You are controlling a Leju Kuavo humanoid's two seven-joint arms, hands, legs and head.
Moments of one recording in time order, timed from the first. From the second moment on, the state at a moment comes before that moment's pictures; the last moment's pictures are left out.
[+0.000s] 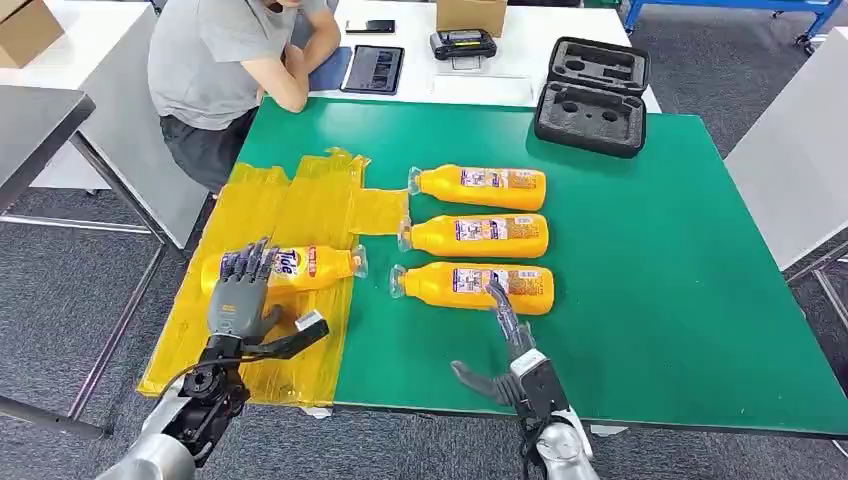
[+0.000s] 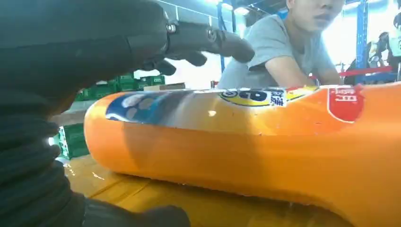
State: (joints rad) left arm -0.38 0.01 -0.12 -0.65 -1.55 0.68 -0.14; right arm -0.10 0.16 0.09 -1.01 0.28 0.15 -0.69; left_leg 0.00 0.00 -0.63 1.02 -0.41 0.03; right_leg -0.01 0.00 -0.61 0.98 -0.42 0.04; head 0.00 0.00
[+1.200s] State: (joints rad) left arm -0.01 -0.17 -0.28 -1.37 -0.21 0.29 -0.70; right arm 0.05 0.09 0.18 -1.49 0.17 -0.25 -0.70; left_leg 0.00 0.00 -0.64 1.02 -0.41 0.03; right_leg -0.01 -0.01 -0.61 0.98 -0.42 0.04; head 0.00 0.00
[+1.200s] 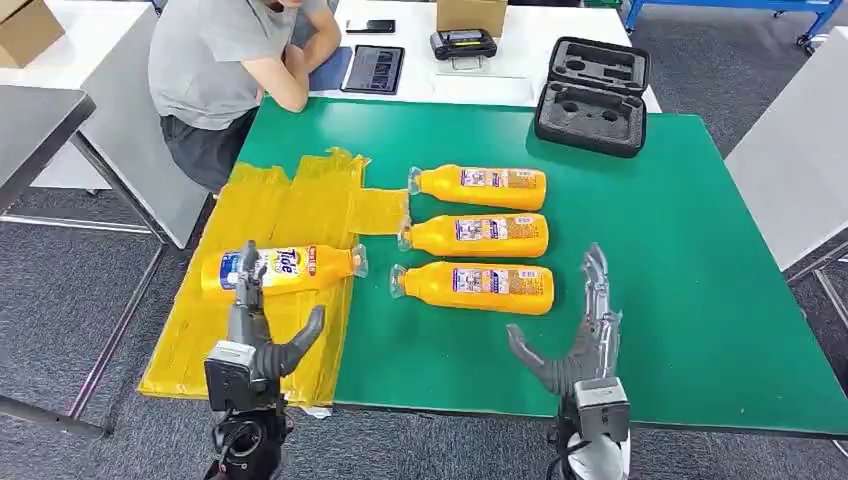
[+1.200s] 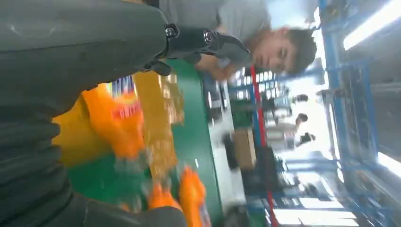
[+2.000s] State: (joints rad) left arm -0.07 -0.22 -0.48 -1.30 0.02 0.41 -0.70; right arm 0.08 0.05 0.14 -1.44 0.14 -0.30 -0.70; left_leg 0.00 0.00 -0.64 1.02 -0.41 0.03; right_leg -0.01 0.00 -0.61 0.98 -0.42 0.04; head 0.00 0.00
